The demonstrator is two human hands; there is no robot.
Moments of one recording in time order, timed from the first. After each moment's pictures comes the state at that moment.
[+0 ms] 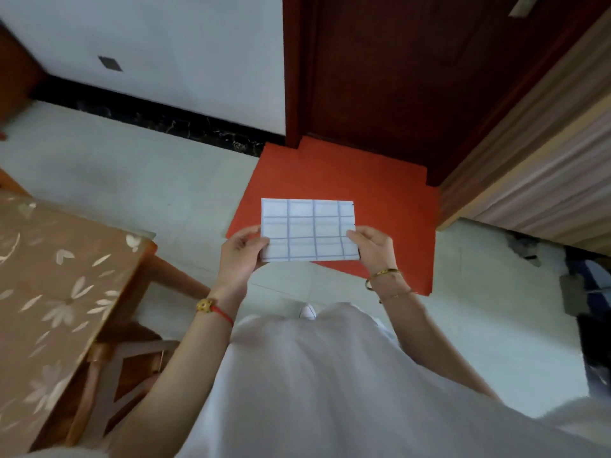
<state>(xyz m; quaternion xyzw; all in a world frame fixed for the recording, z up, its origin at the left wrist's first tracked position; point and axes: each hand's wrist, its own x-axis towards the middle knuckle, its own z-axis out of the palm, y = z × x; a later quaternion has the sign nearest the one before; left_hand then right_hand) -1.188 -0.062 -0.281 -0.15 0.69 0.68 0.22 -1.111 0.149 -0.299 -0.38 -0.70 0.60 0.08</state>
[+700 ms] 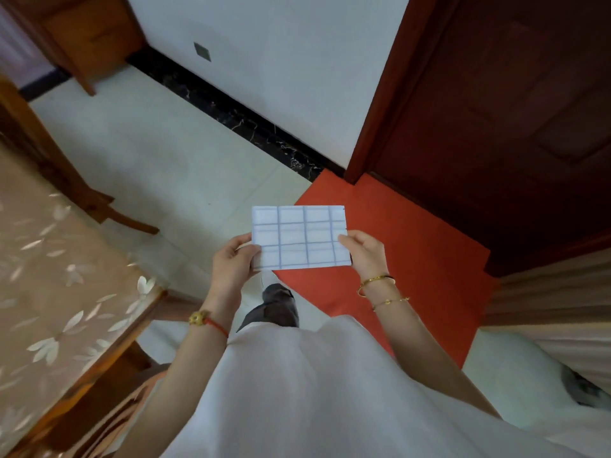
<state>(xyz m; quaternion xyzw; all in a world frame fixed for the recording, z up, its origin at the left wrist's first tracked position) -1.395 -0.053 -0.311 -0.29 0.65 0.69 0.10 -1.400 0.175 -0.322 -0.26 -0.72 0.64 -0.06</state>
